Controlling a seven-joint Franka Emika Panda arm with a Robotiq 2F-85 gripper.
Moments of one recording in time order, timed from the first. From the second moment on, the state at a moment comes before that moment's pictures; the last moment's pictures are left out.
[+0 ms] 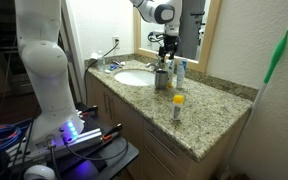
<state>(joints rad) -0.05 0.23 -0.14 -1.91 0.17 2.23 1.35</state>
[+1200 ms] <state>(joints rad) -0.05 0.25 -0.15 -1.91 0.17 2.25 1.39</state>
